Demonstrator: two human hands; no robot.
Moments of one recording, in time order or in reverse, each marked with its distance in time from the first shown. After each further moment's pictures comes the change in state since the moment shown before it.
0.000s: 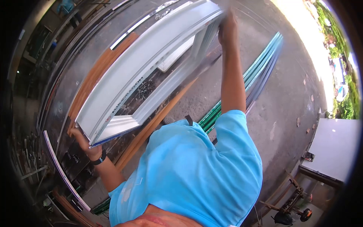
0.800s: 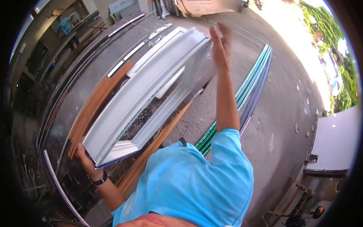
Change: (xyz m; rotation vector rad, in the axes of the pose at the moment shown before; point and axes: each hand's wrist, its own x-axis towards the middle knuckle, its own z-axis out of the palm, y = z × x) left_hand 0.022 0.032 0.055 -0.004 0.176 -0.171; right_hand -0.034 -0.074 0.052 -0.732 0.053 -0.464
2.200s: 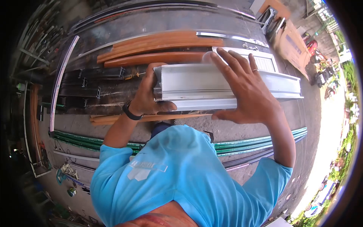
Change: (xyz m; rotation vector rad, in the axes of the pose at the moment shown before) left_hand -0.012 -0.023 -0.014 0.371 -0.156 0.572; right_hand -0.119 -0.207 0.102 -0.385 -1.409 -0.981
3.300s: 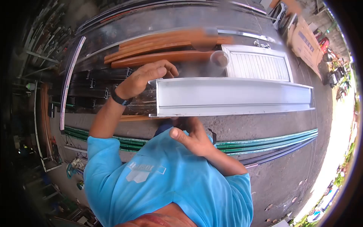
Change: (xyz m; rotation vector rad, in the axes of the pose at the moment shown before) left_hand 0.057 -0.008 -0.050 -0.299 -0.433 -0.526; right_hand -0.013 -0.118 0.132 1.772 0.120 0.443
